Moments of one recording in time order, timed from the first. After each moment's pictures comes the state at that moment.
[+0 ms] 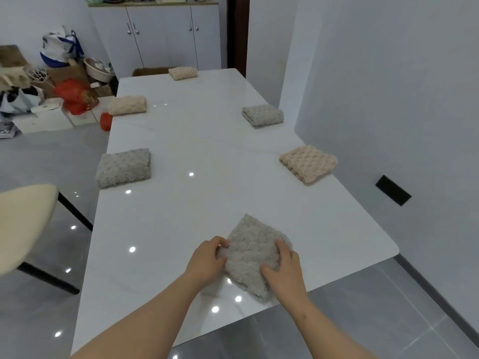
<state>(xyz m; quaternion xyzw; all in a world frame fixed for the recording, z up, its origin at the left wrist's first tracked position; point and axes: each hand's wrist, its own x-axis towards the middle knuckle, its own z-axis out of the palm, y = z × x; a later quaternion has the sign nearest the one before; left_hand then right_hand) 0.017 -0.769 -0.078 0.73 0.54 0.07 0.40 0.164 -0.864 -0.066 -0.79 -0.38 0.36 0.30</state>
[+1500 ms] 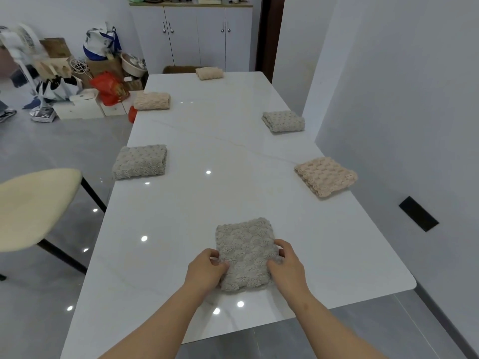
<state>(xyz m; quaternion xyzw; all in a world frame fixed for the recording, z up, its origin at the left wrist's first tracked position) 0.028 -0.783 -0.078 0.52 0.68 0.18 0.49 0.191 -0.831 -0.064 -0.74 -0.38 0.42 0.36</state>
